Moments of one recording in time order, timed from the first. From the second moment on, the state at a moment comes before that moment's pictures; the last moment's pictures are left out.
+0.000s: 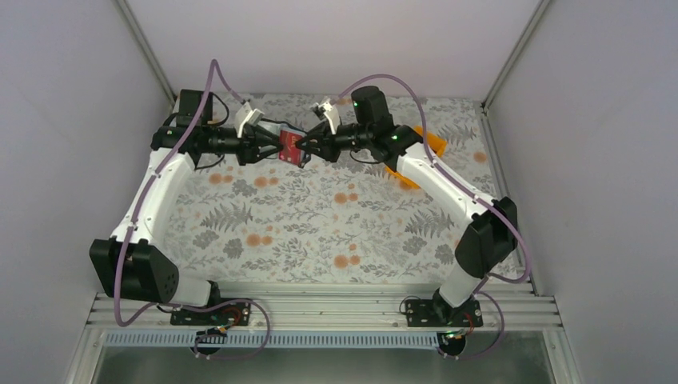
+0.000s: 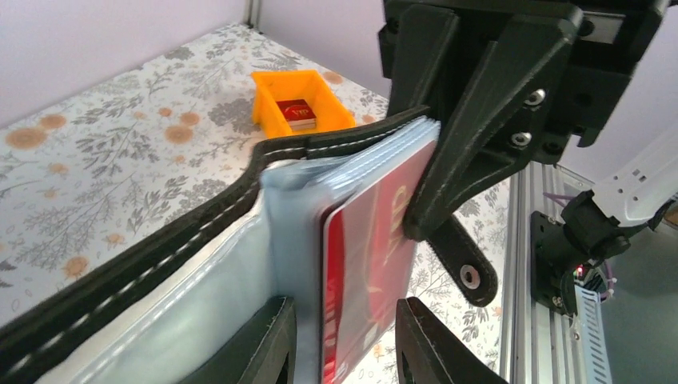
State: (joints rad) left arm -0.09 1.41 1.39 -0.79 1.05 0.41; right arm 0.64 1.68 1.58 -0.36 -0.75 0.03
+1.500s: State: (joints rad) left arm -0.09 1.54 1.08 -0.71 1.12 0.40; right arm 0.61 1.84 1.33 -0.12 -0.94 0.15
